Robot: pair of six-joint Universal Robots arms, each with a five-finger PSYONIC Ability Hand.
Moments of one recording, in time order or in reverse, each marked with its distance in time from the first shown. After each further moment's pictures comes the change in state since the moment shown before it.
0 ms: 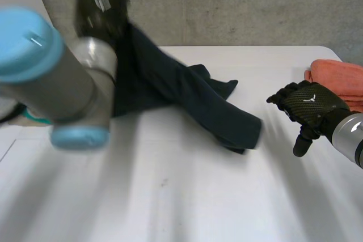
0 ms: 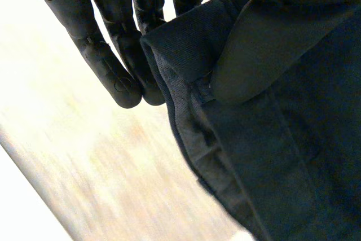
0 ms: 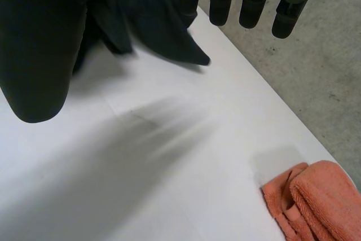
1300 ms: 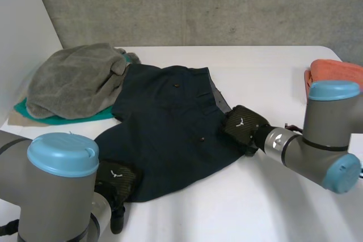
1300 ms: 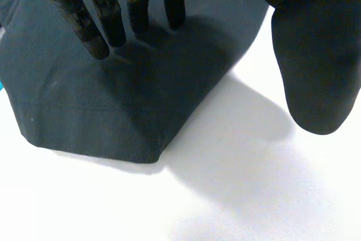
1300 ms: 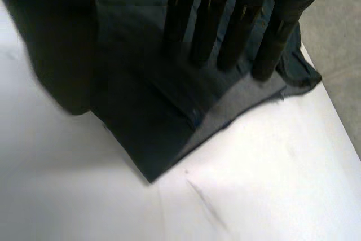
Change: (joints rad) left arm -0.087 0.041 -0.598 -0.515 0.023 -0.150; right arm 0.166 0.574 -0.294 -0.175 -0.177 -0.338; left_hand -0.872 -0.963 -0.946 -0.970 -0.934; right_hand 0.450 0.466 0.459 0.453 0.441
